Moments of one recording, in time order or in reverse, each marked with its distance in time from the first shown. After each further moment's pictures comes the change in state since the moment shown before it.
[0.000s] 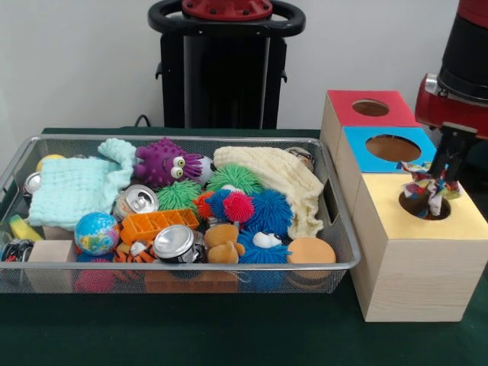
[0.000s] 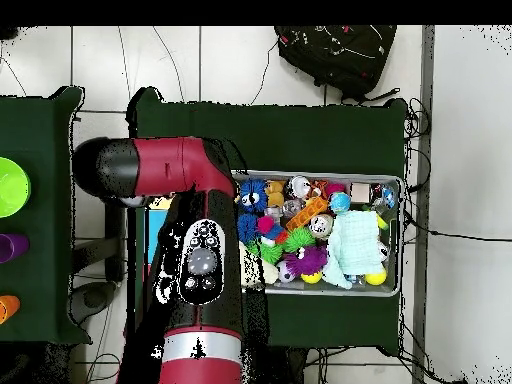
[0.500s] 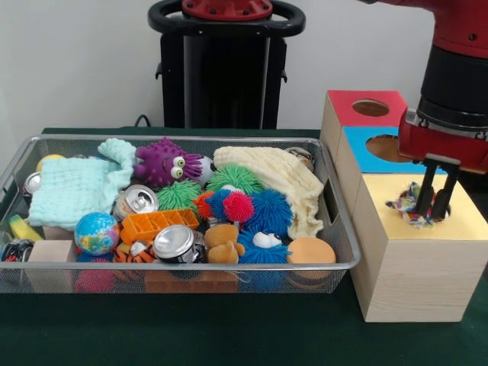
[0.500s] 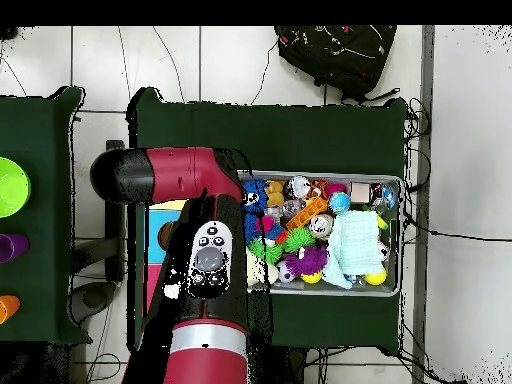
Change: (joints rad) arm -0.007 0.033 -0.016 0.029 -0.019 -0.231 0.000
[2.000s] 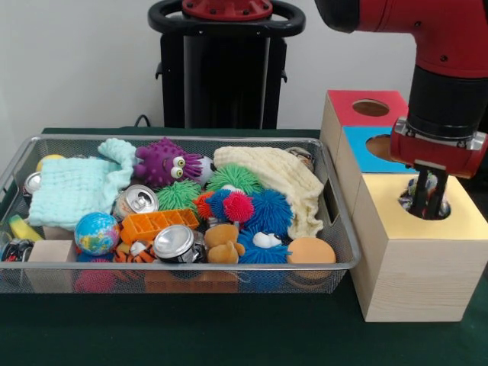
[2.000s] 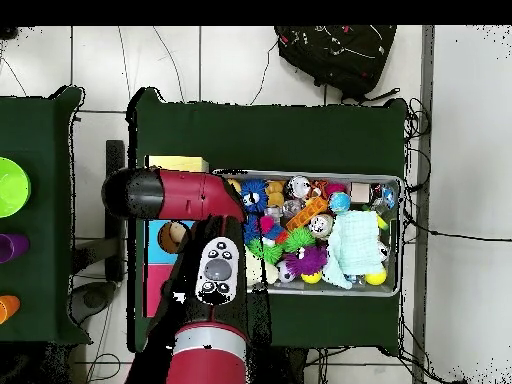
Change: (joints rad) arm 0.007 0.004 0.005 0.158 0.155 -0.121 0.000
